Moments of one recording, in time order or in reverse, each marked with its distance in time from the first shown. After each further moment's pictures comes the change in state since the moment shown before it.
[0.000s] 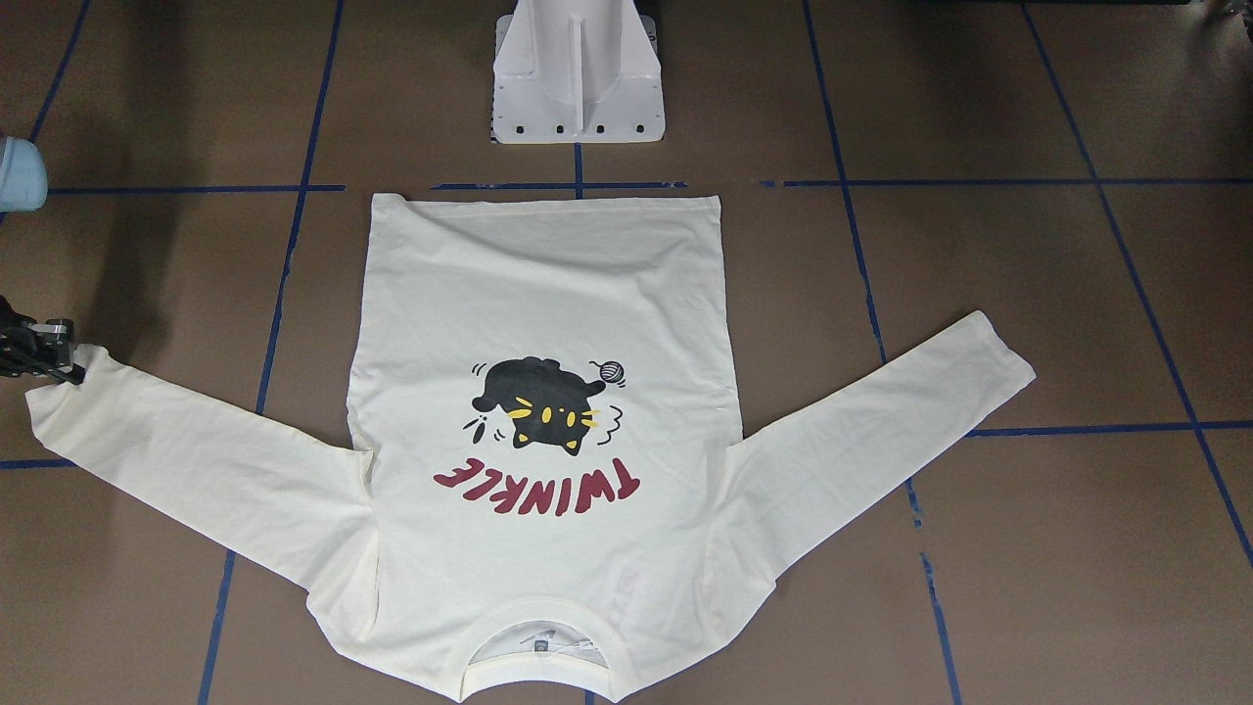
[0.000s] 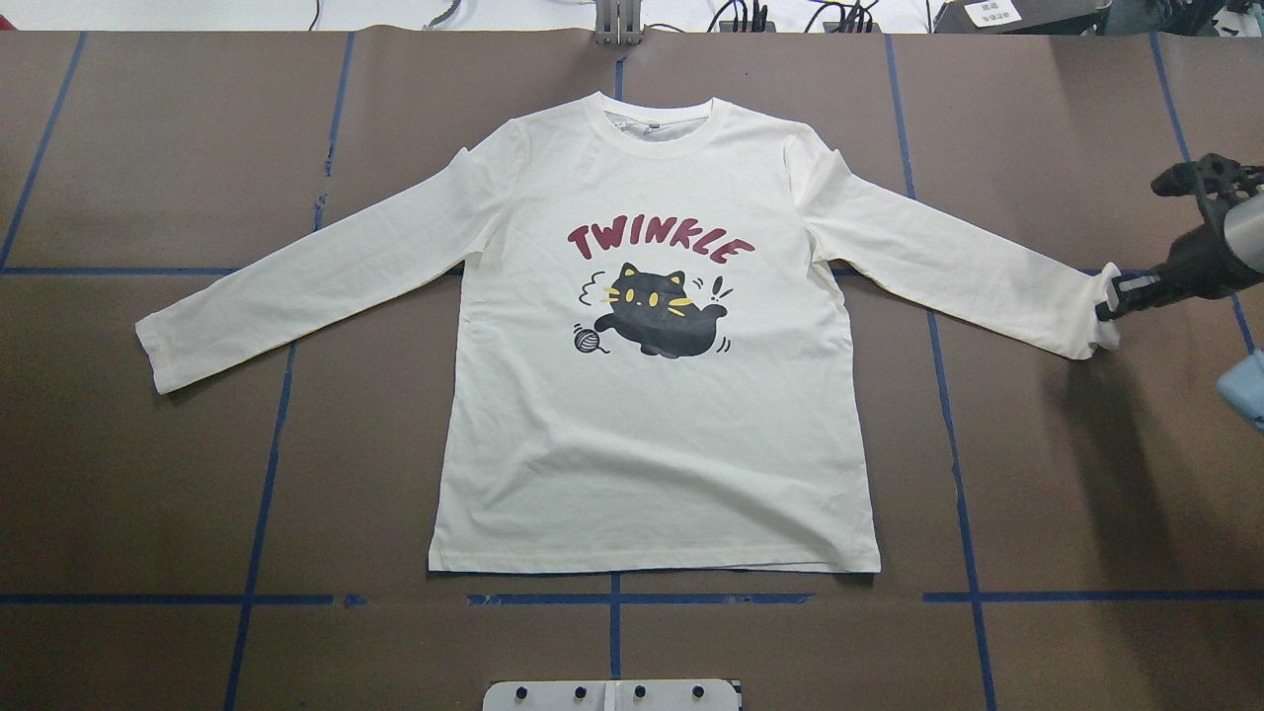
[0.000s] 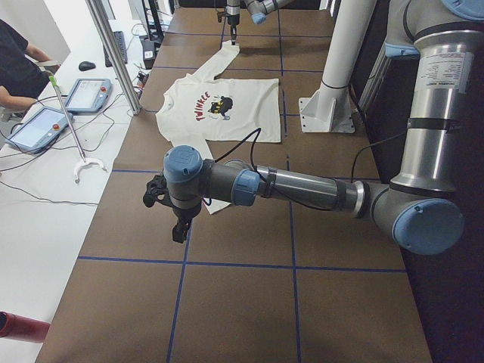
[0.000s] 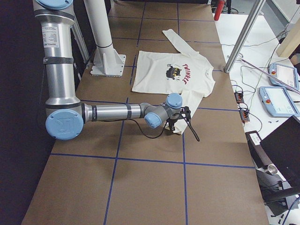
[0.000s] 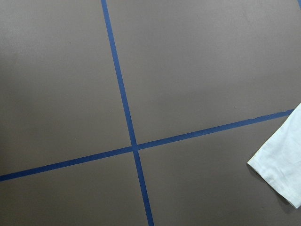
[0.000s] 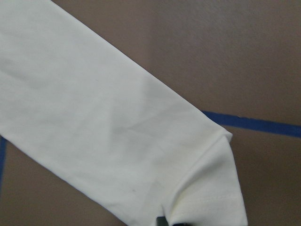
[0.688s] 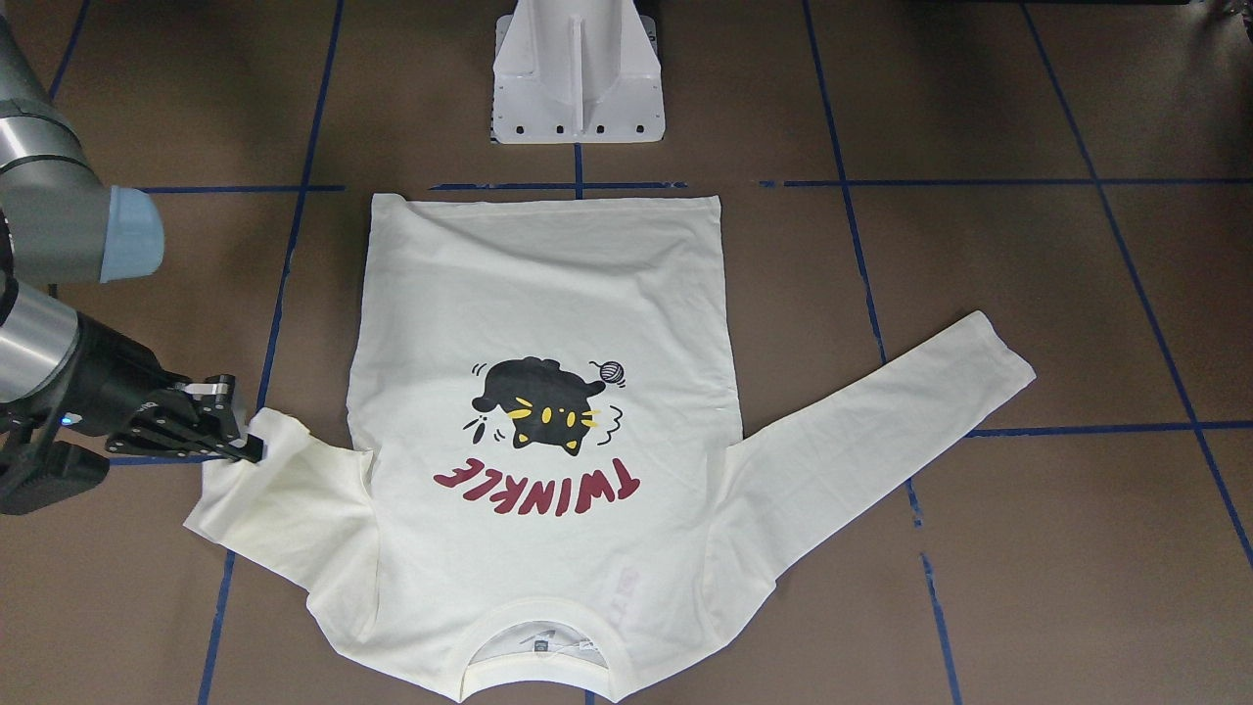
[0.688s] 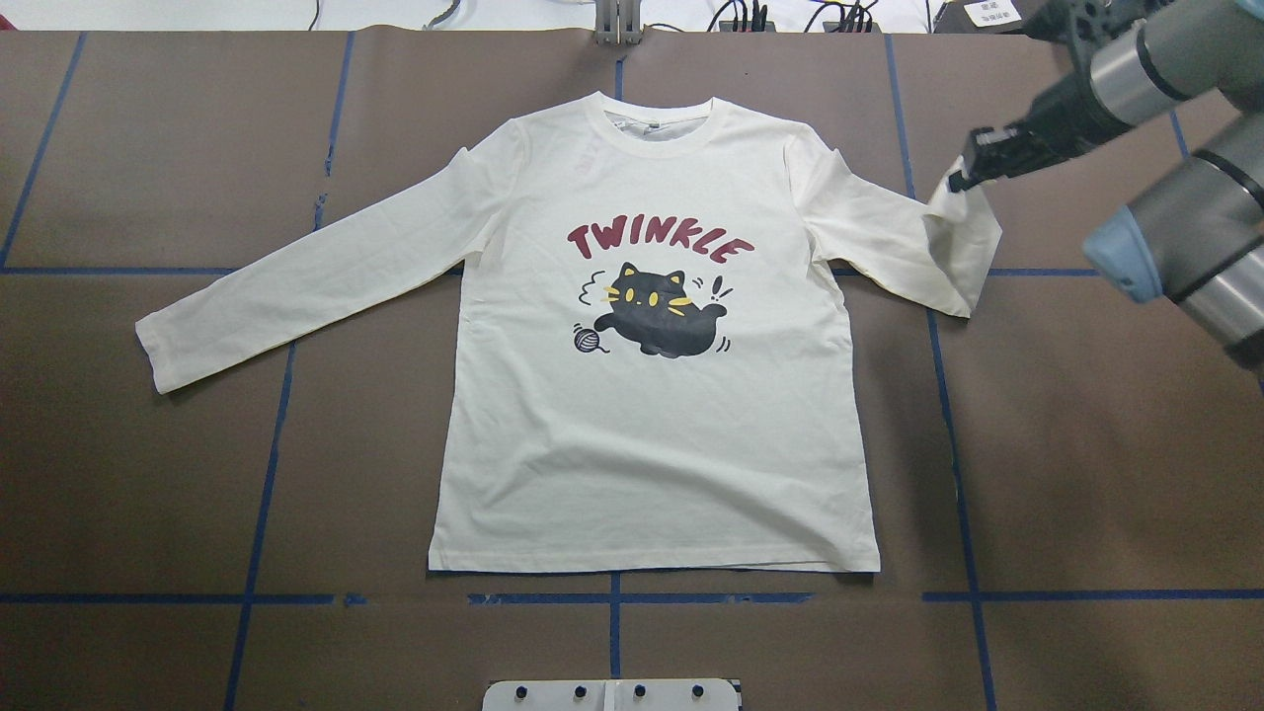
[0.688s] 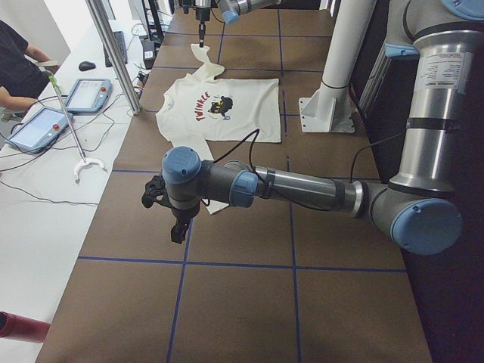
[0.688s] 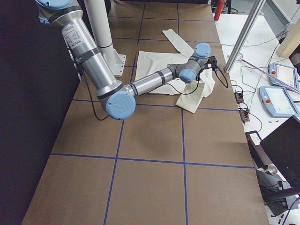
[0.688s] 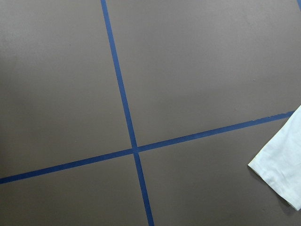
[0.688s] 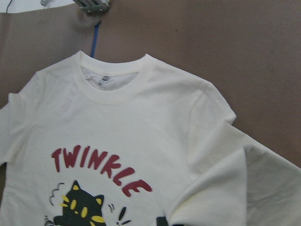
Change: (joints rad) left arm 0.001 -0.008 0.016 -0.014 0.000 -0.003; right arm -0.011 0.537 -0.114 -0.028 0.106 0.338
